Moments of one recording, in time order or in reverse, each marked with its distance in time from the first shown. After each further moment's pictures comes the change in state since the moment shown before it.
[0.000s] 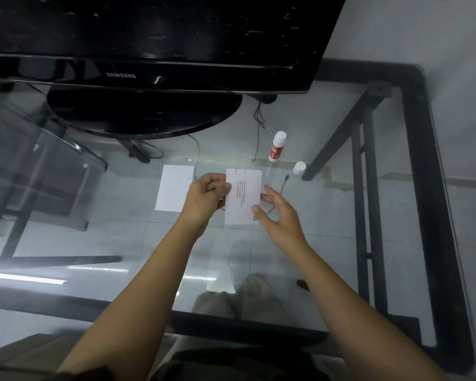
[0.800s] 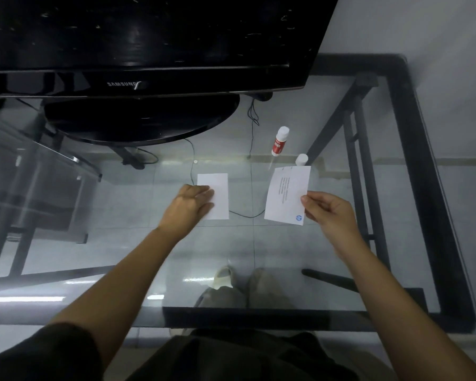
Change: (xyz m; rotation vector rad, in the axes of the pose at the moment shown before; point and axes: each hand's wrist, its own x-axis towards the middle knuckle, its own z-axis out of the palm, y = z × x) left_hand 0.016 -0.030 -0.082 1.240 -0.148 0.741; right_hand -0.043 -0.017 -0.052 0.373 0.243 0.138
